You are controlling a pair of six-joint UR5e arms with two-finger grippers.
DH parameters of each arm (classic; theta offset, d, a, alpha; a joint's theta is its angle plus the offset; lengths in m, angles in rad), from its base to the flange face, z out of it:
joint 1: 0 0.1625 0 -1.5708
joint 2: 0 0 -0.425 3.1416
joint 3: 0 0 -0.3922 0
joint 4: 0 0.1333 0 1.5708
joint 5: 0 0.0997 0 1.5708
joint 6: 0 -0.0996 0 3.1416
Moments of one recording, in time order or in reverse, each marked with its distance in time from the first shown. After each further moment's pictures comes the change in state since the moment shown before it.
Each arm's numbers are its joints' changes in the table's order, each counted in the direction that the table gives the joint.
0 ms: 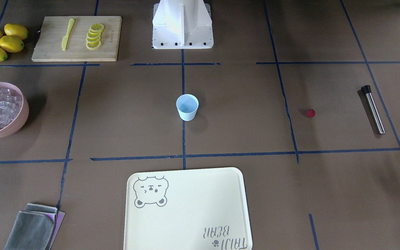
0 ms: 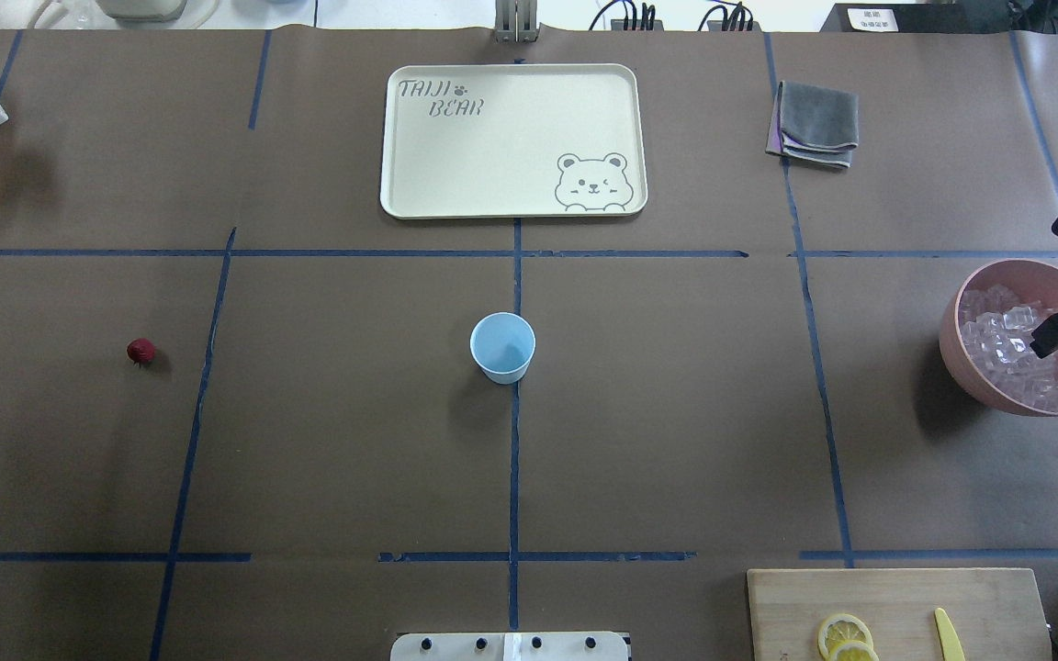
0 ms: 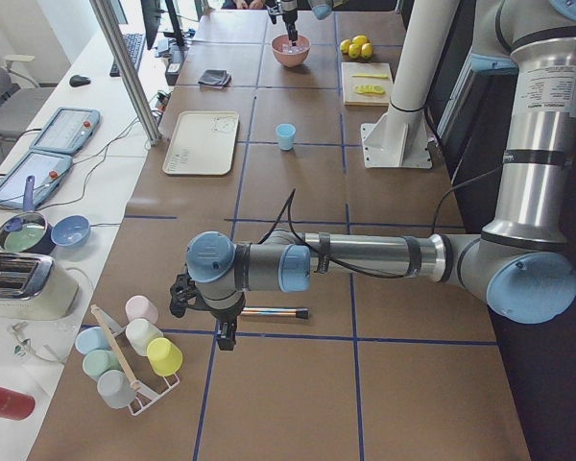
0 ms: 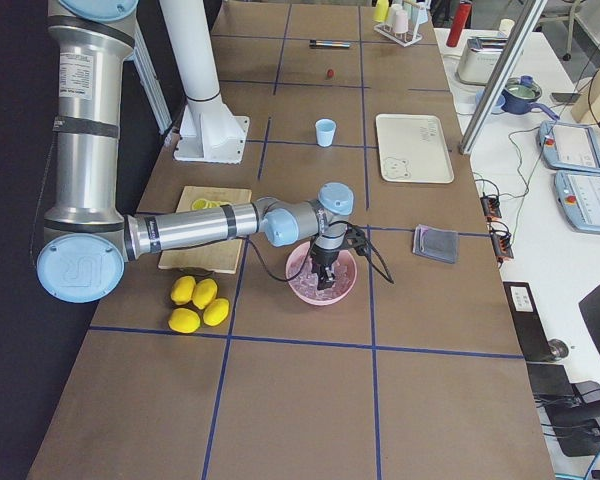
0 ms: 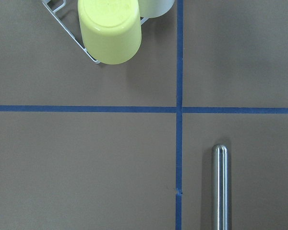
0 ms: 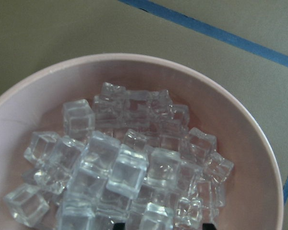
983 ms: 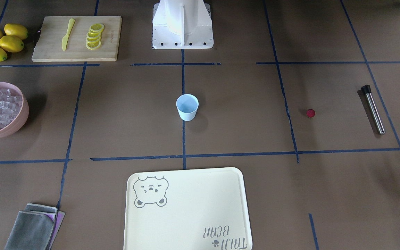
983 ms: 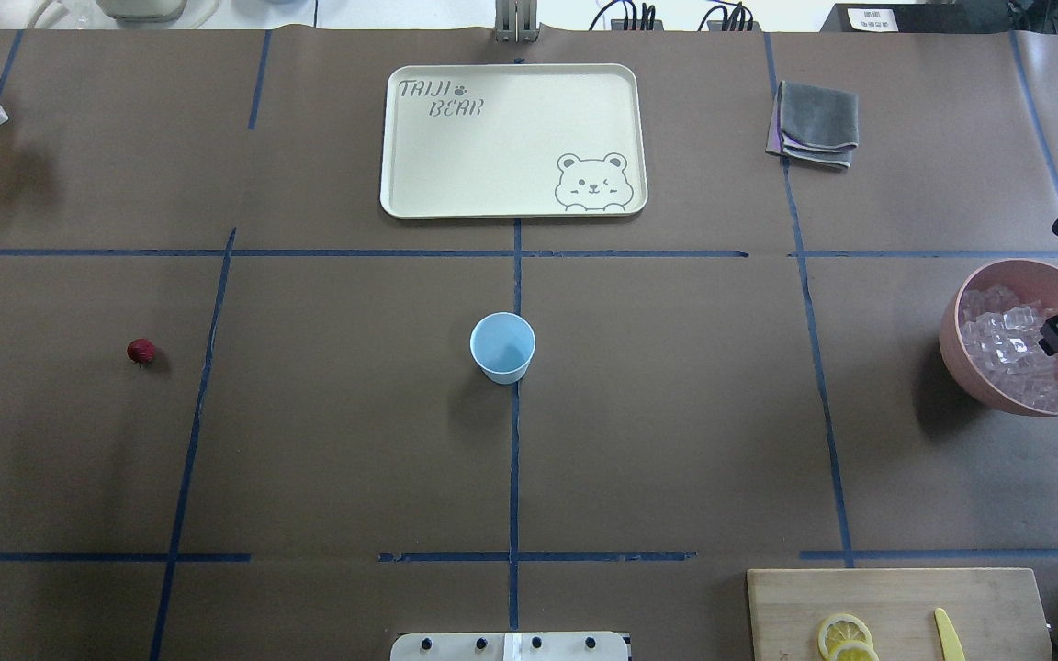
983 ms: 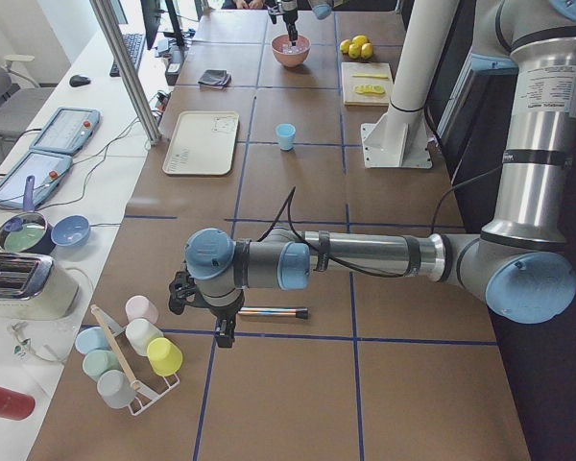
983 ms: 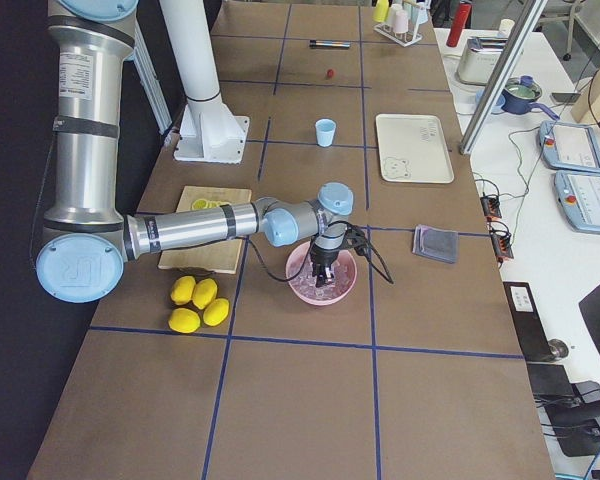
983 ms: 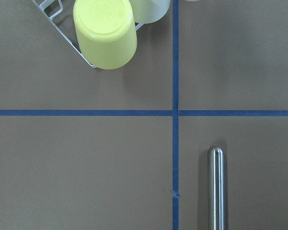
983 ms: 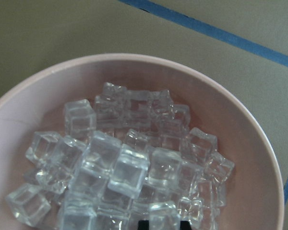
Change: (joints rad) left arm 0.000 0.002 -0.007 0.002 -0.001 0.000; right arm 0.000 0.000 0.003 0.001 0.001 -0.001
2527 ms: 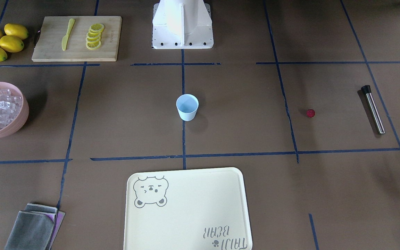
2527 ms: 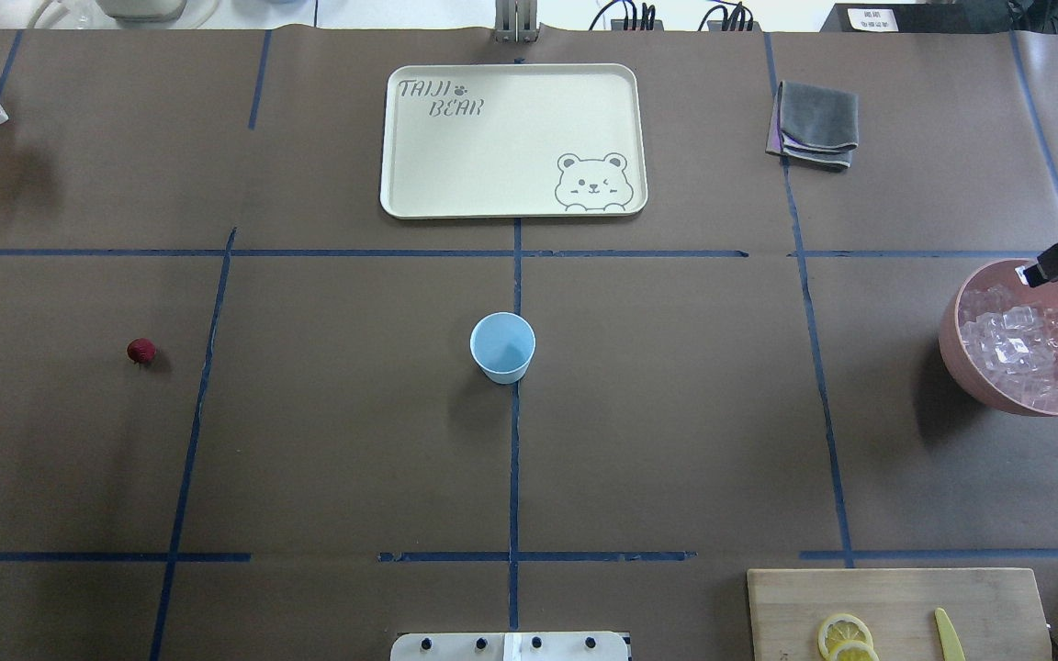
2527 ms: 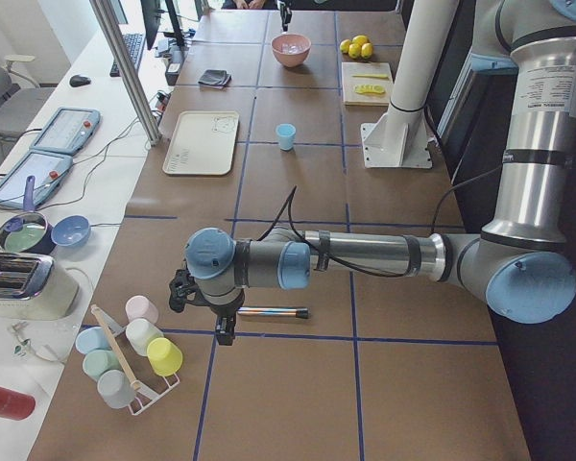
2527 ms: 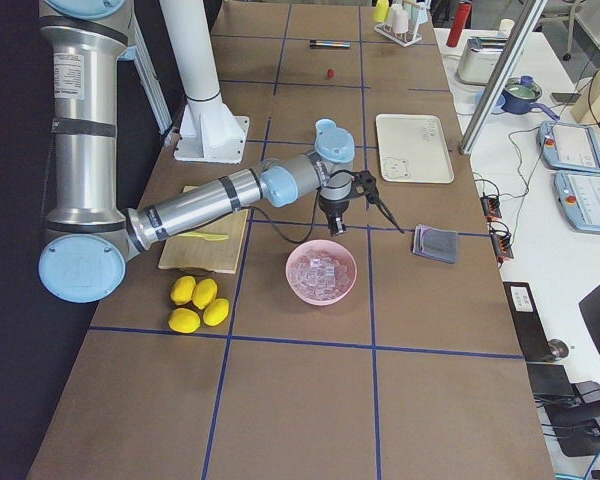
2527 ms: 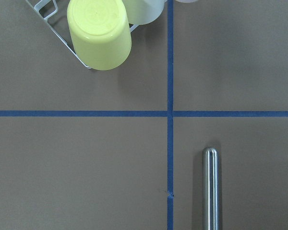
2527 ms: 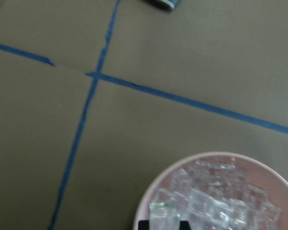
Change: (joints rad) left arm 0.000 -0.002 -0.005 -0.002 -0.022 0.003; right arm 0.077 -0.111 0.201 -0.073 0.119 -0.147
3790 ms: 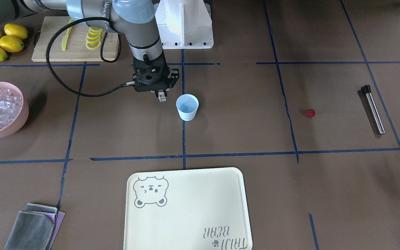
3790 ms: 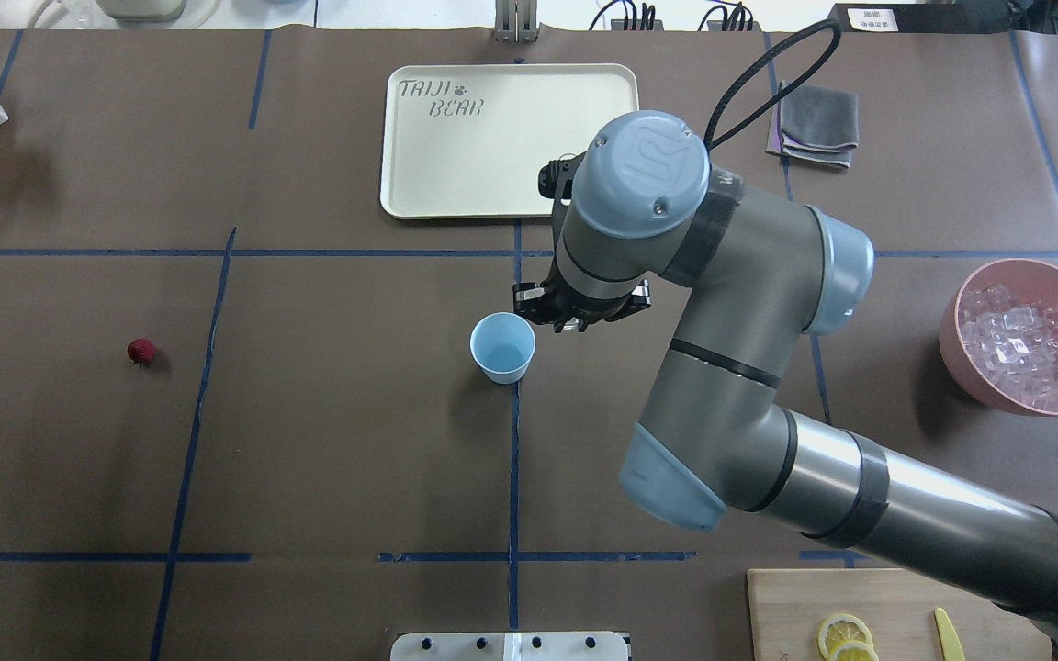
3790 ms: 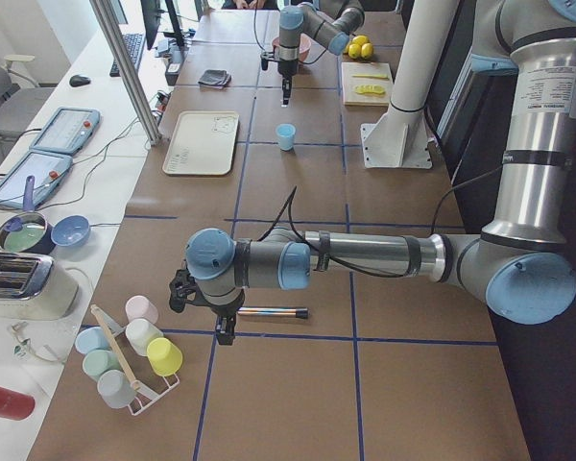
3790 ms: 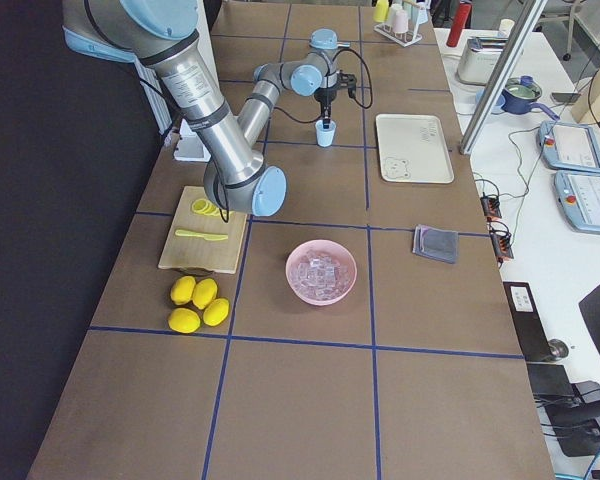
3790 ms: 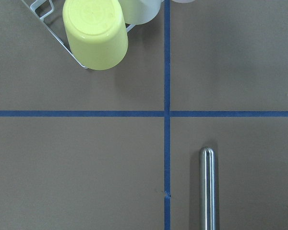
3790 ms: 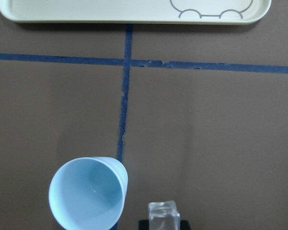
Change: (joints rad) left arm 0.000 0.000 0.001 0.000 -0.003 0.000; right arm -0.627 -0.734 -0.236 -0.197 -0.414 -0.779
